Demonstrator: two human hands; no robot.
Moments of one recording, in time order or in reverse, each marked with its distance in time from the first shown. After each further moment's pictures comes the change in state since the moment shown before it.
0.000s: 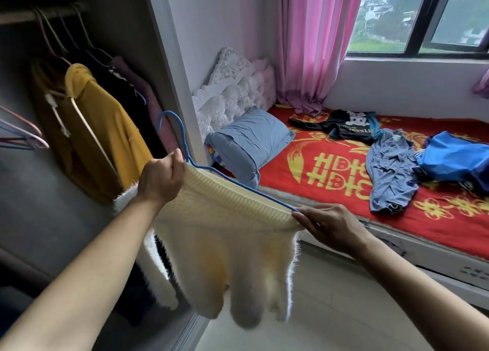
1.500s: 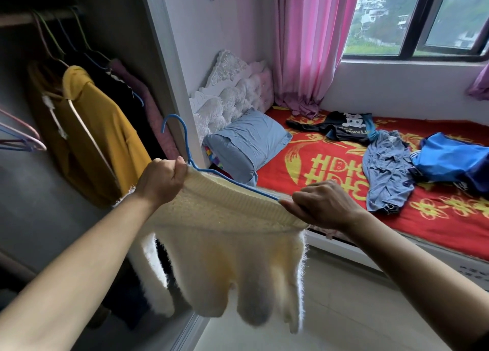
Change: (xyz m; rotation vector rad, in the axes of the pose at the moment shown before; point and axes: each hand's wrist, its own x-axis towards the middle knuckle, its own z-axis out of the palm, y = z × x) left_hand 0.004 0.012 -0.011 0.087 -0.159 0.072; right_hand 0.057 -0.010 -0.023 -0.298 -0.079 -0.246
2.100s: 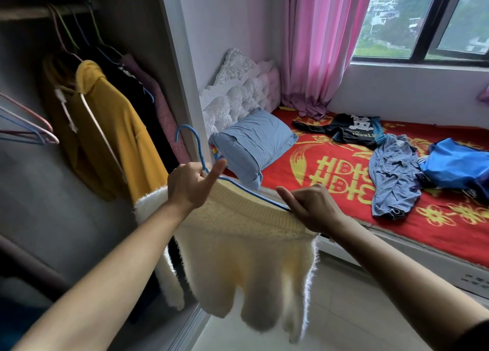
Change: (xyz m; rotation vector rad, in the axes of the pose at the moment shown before) left_hand -0.012 0.046 0.019 -0.157 -0.019 -0.295; right_hand 0.013 -0.025 0.025 0.332 -0.041 0.386
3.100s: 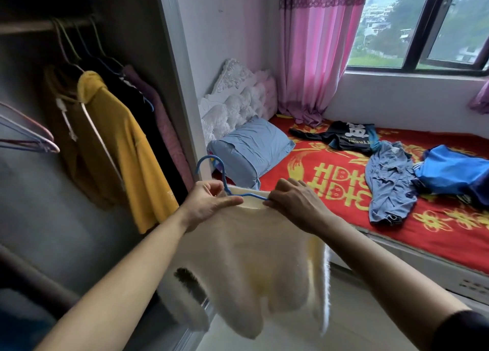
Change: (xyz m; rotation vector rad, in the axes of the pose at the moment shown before) left_hand -0.018 0.006 0.013 -0.888 -0.544 -0.288; right_hand 0.021 0.013 0.015 -0.359 -0.252 -0.040
